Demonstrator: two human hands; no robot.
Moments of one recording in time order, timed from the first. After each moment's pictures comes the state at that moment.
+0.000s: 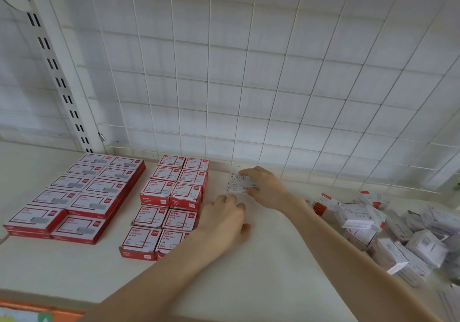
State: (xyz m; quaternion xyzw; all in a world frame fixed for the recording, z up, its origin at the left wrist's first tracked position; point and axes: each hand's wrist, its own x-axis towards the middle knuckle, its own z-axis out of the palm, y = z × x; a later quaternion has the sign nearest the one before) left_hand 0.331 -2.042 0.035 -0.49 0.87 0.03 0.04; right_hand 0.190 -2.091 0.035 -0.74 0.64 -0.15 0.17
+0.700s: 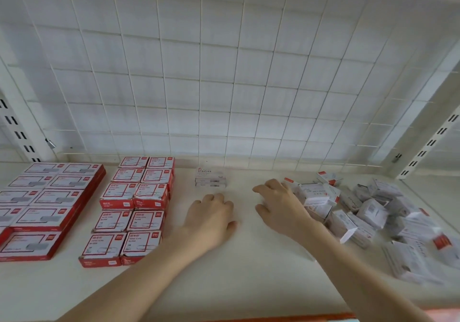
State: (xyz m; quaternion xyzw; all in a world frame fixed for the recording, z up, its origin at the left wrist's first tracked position) left_hand 0.309 -2.031 0.032 -0.43 0.90 0.04 0.03; right_hand 0.146 -1.994 0.039 -0.68 0.73 -0.09 0.06
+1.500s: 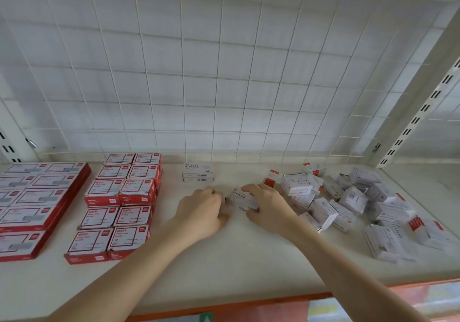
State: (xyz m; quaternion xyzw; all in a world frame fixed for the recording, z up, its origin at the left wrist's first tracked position) left_hand 0.302 -2.029 0.034 -0.44 0.90 0.09 -0.01; right_hand 0.144 -1.977 0.032 -0.66 0.72 -0.15 0.14
